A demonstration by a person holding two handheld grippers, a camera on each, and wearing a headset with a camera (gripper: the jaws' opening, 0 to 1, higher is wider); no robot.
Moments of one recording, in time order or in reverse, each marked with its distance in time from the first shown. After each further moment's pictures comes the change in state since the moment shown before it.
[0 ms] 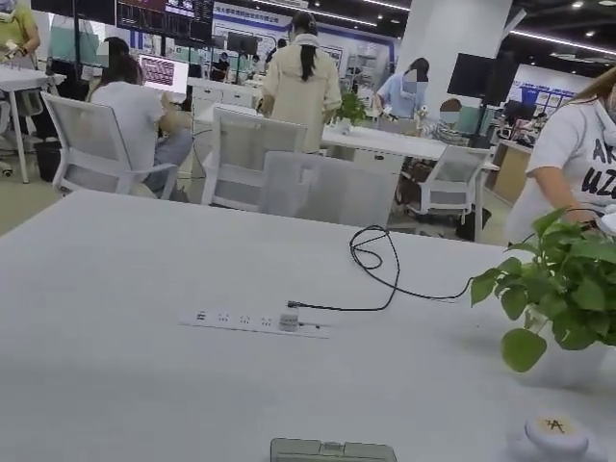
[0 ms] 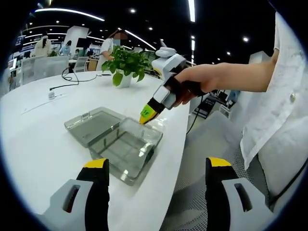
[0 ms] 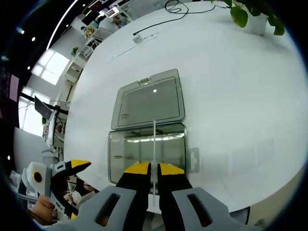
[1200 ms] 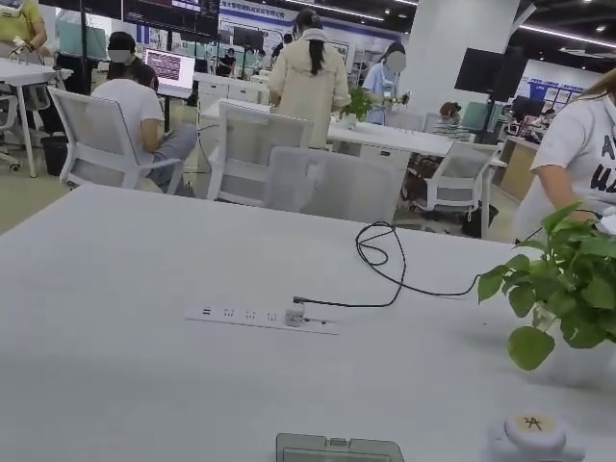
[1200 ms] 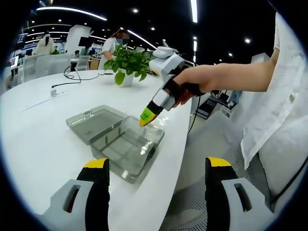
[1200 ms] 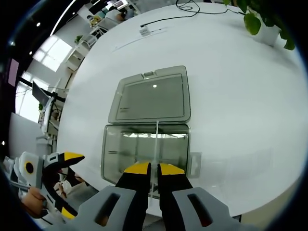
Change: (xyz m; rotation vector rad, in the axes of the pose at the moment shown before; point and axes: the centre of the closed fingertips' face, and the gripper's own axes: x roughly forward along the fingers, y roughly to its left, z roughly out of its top) left arm -0.002 0.004 -0.004 -0.019 -0.003 0.012; right arm 0.012 0.000 -0.001 -0.120 0.045 -0.034
